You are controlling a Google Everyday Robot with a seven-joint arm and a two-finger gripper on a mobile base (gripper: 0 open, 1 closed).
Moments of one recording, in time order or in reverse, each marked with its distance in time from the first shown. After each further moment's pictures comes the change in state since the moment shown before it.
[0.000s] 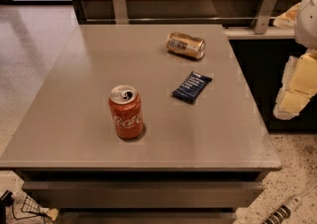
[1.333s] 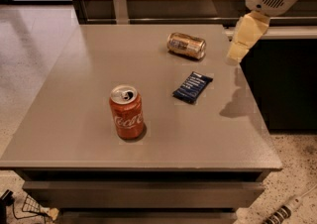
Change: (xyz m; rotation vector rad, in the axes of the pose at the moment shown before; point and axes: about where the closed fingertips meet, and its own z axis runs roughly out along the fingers) arm -0.050 -0.121 0.049 0.104 -0.043 0.108
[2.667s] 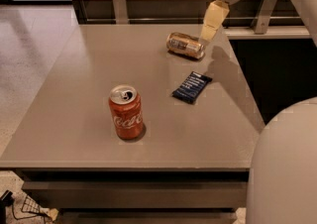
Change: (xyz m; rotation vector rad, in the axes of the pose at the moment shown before) arm -0.055 -0.077 0.082 -0.049 0.021 -0.011
